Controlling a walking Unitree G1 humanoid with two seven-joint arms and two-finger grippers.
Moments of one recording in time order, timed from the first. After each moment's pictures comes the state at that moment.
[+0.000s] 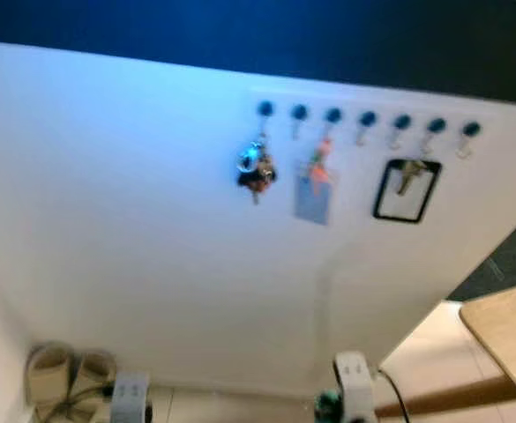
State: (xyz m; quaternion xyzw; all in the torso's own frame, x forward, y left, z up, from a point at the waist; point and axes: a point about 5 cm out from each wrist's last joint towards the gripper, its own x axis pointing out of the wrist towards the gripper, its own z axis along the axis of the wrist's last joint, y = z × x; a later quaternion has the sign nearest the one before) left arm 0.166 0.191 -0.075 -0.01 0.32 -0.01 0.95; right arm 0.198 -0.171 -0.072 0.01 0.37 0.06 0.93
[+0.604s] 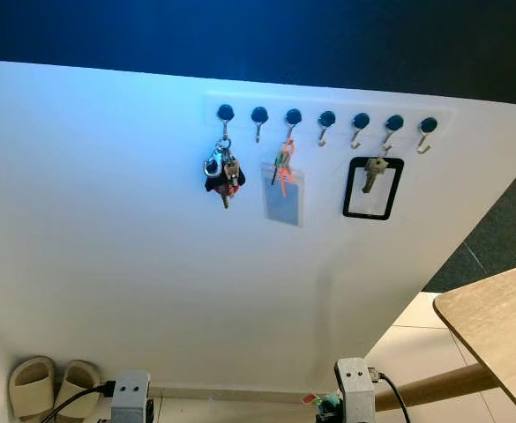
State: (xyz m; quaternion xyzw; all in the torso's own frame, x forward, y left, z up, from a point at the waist) left arm 0.169 0.191 -0.073 -0.01 0.31 -0.01 0.95; right arm 0.199 -0.167 -0.071 0.01 0.36 0.06 0.93
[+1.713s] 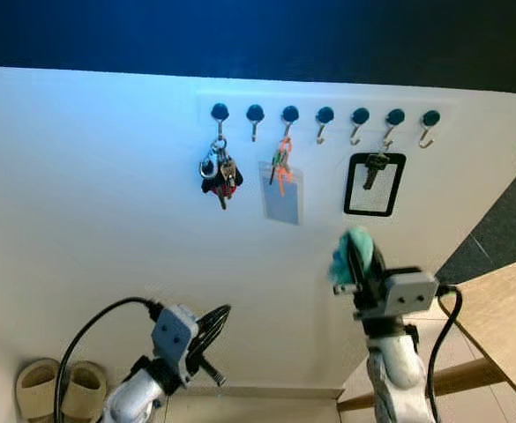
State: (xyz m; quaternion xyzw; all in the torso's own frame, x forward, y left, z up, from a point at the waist) left arm 0.227 0.124 0.078 0.05 -0.07 -0.36 0.93; right arm 0.269 -0.150 0.150 -0.03 -0.29 0.04 0.96
